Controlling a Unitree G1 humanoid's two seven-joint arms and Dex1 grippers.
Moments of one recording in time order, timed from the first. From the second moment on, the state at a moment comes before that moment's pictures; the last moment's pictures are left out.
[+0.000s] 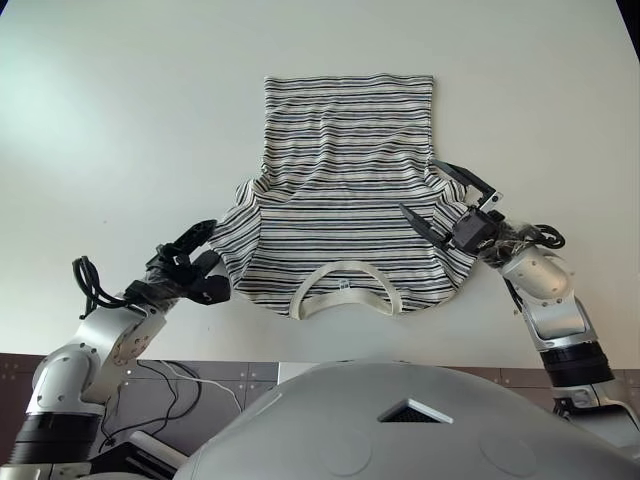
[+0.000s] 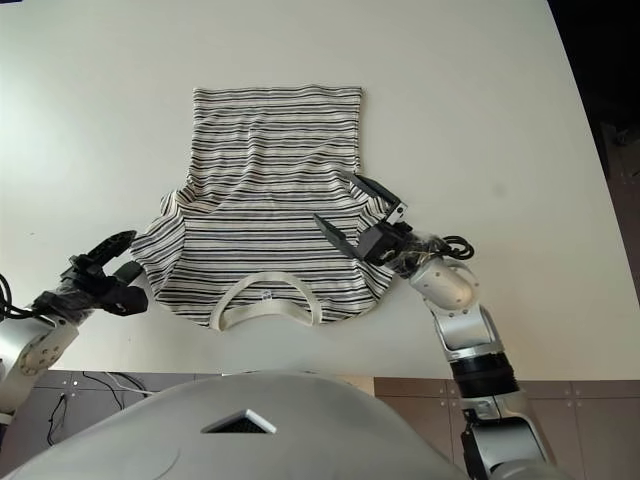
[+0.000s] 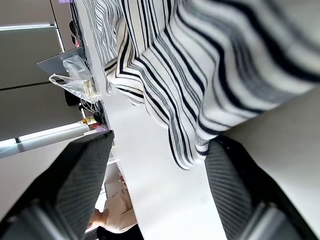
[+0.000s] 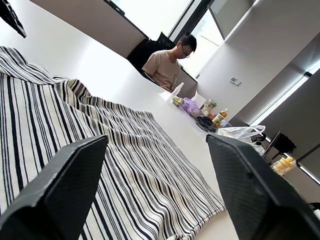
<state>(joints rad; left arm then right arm) 0.54 0.84 0.07 -0.13 0.96 -0.41 -0.09 0.13 -0.48 0.21 -0.04 -0.08 -0.58 0.49</state>
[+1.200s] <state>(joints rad) 0.47 0.87 -0.08 -0.11 0.92 -0.29 -0.02 0.16 -0.45 0.20 0.01 -0.09 -0.61 0.42</state>
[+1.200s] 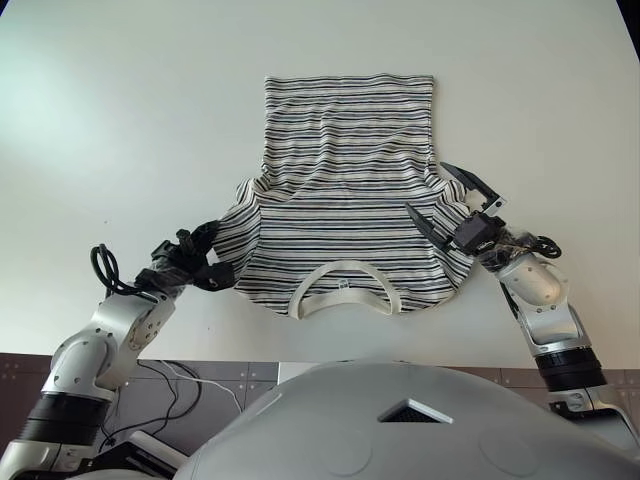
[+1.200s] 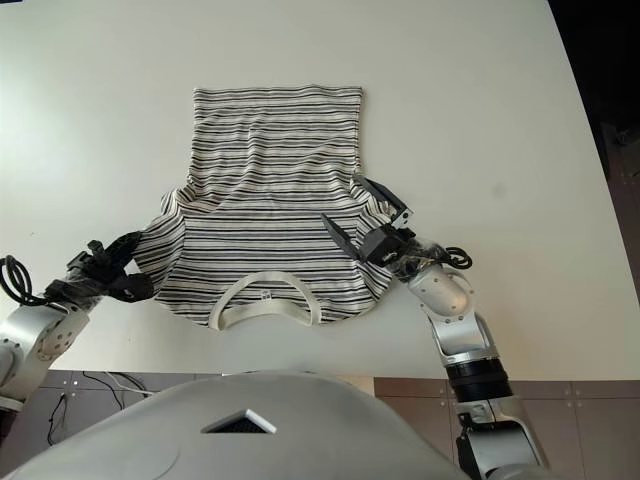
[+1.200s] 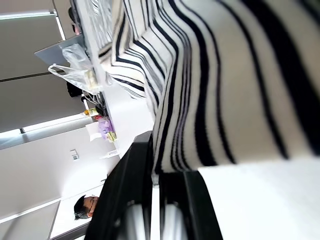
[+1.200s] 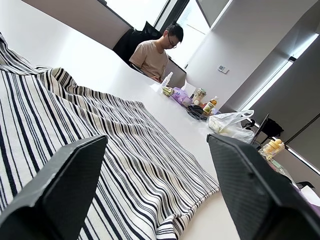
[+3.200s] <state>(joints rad) 0.36 0.72 -0.22 -0.20 0.91 -0.51 0.19 0.44 -0.75 -0.16 -0.15 -0.06 -0.65 0.52</state>
